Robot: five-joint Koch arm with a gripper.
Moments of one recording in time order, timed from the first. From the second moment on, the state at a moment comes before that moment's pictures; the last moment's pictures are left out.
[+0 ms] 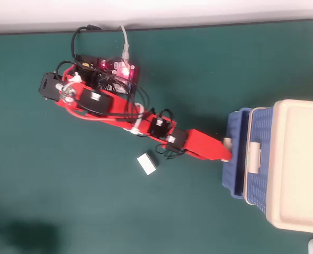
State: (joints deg) arm -83.1 62.5 101.3 -26.6 168.8
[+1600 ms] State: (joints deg) arm -57.5 94.3 105.9 47.0 102.5
